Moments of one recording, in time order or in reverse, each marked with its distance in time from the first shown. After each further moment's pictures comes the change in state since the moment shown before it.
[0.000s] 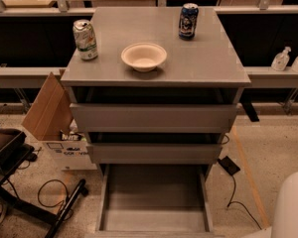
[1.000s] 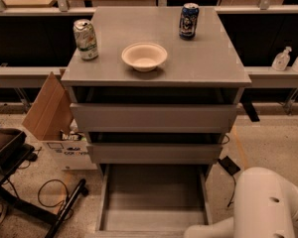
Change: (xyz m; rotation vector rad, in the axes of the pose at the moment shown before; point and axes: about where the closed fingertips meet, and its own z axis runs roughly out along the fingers) arm -0.024 -0.034 0.084 -0.075 0.066 -0.003
